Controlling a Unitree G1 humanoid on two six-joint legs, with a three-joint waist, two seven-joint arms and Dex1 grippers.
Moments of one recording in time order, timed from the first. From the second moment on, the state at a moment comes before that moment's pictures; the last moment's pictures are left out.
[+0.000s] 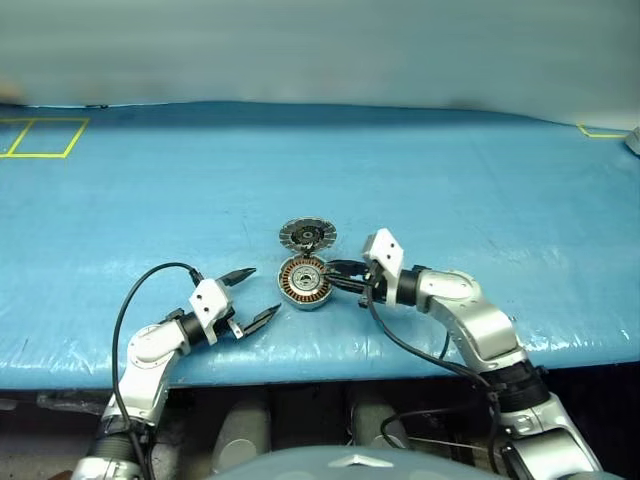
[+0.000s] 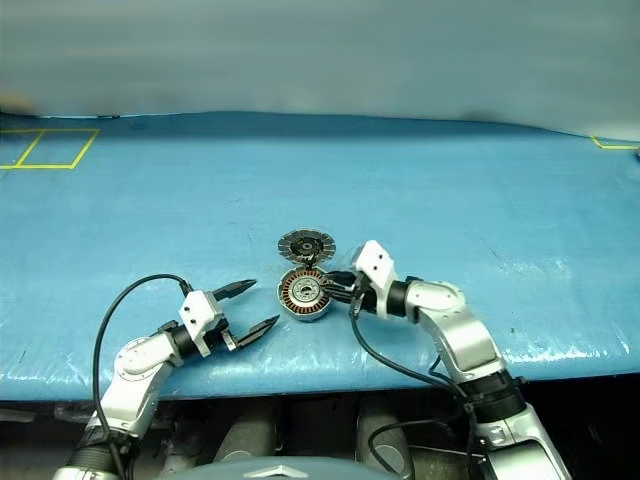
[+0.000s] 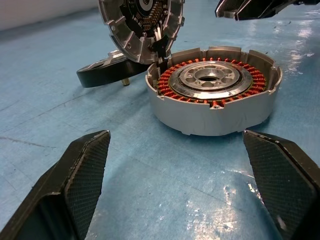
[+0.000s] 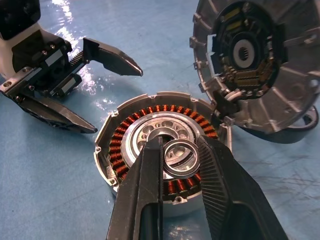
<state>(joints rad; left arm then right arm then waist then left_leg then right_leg) 0.03 0.41 -0.05 0.19 -0.18 -0.34 -0.87 -0.27 -0.39 0.25 -0.11 0.24 0.40 0.87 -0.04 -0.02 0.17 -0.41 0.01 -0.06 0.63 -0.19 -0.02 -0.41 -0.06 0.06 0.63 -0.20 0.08</state>
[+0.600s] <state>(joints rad) 0.03 0.39 -0.05 0.23 -0.20 -0.39 -0.88 -0.33 -0.32 0.32 0.01 0.19 0.38 0.85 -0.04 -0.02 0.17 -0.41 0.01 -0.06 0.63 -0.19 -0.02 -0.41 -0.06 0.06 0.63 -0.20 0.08</state>
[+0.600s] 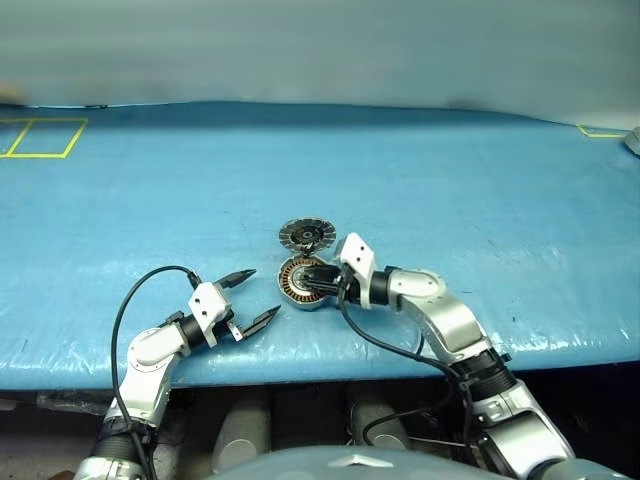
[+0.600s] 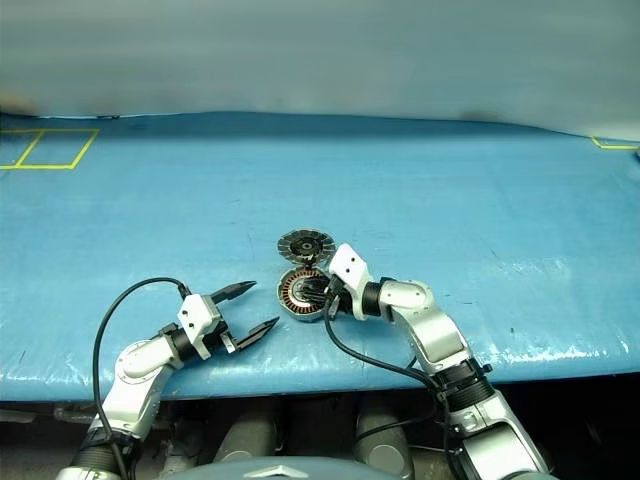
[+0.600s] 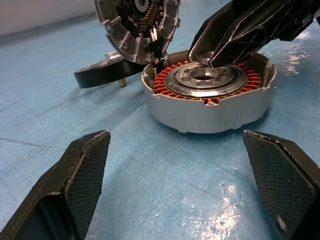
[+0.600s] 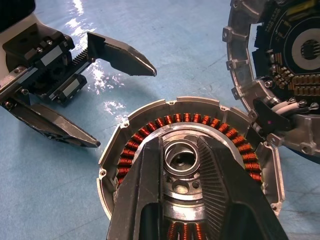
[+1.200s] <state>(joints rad) 0.03 0.39 -0.05 0.23 -0.20 -0.39 -0.87 -0.35 -0.30 0.32 0.05 0.17 0.36 0.86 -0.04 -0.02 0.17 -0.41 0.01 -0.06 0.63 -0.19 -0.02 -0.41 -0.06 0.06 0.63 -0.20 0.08</state>
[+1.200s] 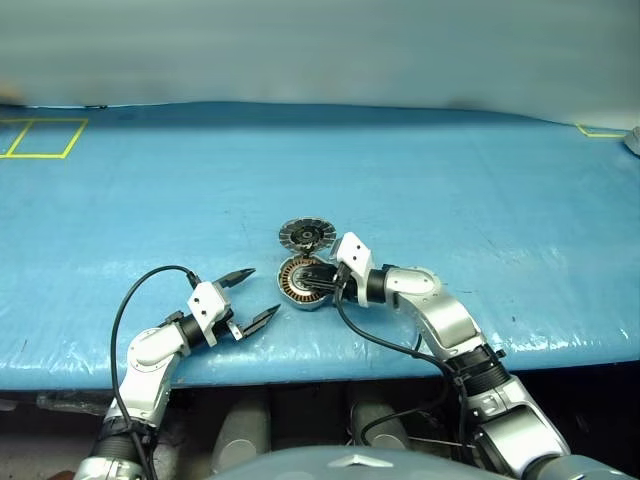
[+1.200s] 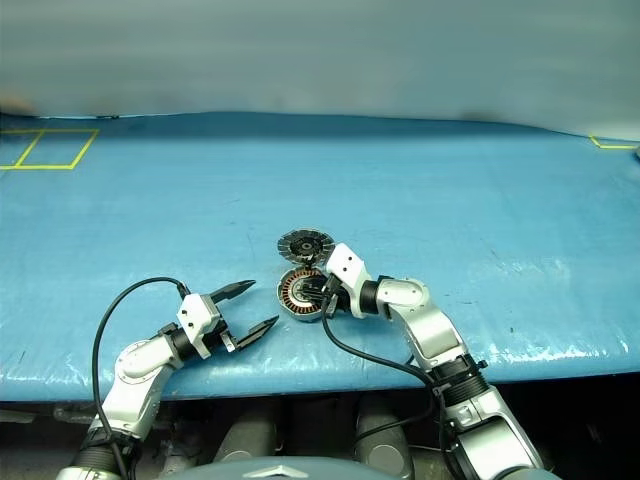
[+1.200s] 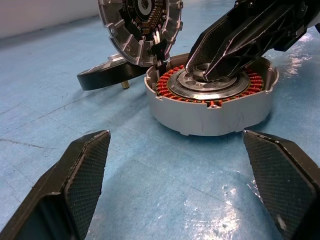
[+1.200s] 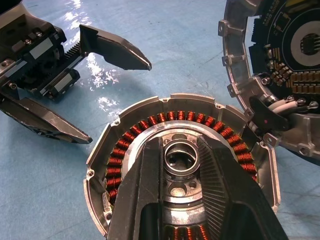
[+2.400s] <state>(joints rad) 0.02 0.39 -0.05 0.24 -0.20 -0.39 -0.87 -0.36 -0.28 0.30 0.06 0.17 0.38 0.81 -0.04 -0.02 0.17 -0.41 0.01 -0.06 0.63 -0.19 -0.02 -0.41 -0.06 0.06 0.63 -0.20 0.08</state>
